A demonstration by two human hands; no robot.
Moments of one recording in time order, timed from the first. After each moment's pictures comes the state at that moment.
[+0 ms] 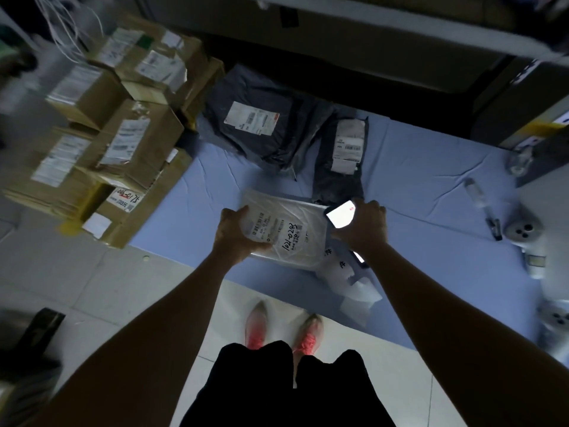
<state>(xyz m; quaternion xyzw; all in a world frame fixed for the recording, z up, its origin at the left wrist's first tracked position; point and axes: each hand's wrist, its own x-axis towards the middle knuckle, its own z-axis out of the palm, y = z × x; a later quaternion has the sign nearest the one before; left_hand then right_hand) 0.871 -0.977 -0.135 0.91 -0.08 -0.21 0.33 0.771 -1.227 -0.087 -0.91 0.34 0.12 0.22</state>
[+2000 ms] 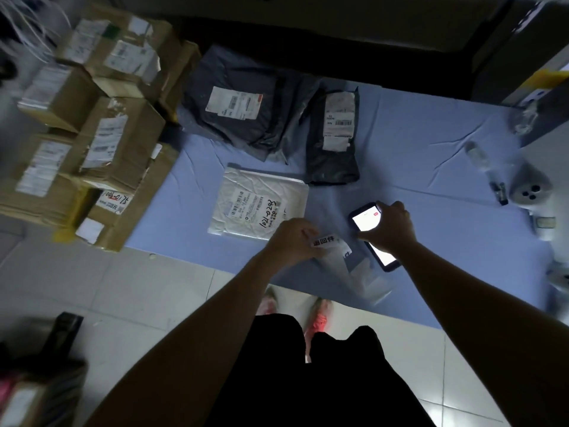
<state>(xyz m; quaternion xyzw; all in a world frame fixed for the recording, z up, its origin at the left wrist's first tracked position) 0.806 -1.063 -0.124 0.85 -0.23 -0.35 0.33 0.712 -1.274 -0.129 -0.88 0.37 0.16 0.22</state>
